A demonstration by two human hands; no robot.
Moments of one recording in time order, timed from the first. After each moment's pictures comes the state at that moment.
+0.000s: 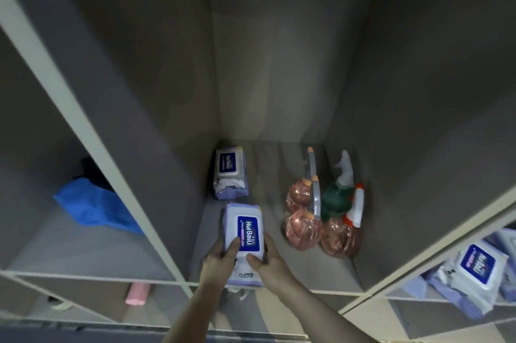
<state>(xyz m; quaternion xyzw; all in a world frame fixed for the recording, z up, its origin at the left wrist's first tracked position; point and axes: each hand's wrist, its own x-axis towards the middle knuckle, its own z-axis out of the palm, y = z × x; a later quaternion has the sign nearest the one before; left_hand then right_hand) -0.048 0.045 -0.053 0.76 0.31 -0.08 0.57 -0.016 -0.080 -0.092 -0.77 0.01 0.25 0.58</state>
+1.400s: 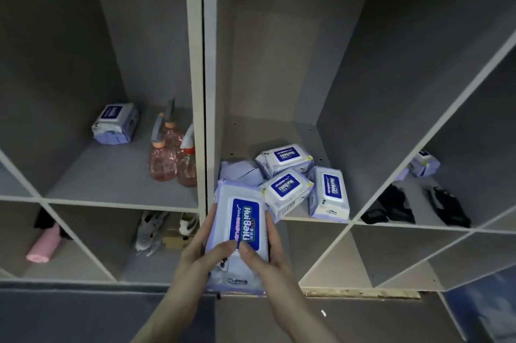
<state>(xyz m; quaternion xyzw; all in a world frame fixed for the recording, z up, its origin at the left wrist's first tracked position) -0.216 -0.334 0.020 0.57 0.10 -0.01 0.82 -0.198 -0.474 0.027 -0.65 -0.01 0.15 0.75</state>
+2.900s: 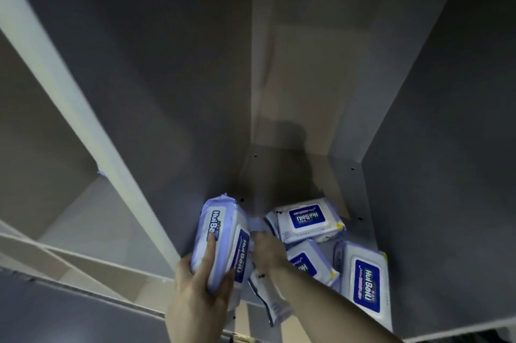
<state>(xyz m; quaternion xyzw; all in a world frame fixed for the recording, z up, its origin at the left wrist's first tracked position) -0.047 -0.386 0.009 0.86 0.31 0.17 0.37 0.112 -0.454 -0.071 -0.94 -0.20 0.19 0.20</state>
